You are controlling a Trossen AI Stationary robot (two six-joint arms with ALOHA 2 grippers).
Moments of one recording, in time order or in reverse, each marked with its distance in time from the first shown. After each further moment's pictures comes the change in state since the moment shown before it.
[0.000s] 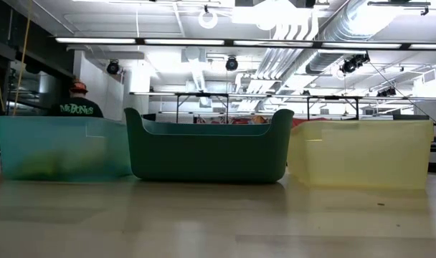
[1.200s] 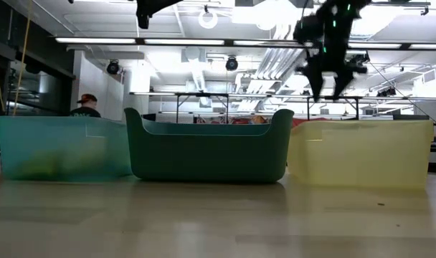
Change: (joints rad) left arm 0.037 -0.117 -0.350 0.419 -0.030 -0.211; right arm -0.645 0.430 0.328 -1.263 0.230 0.290
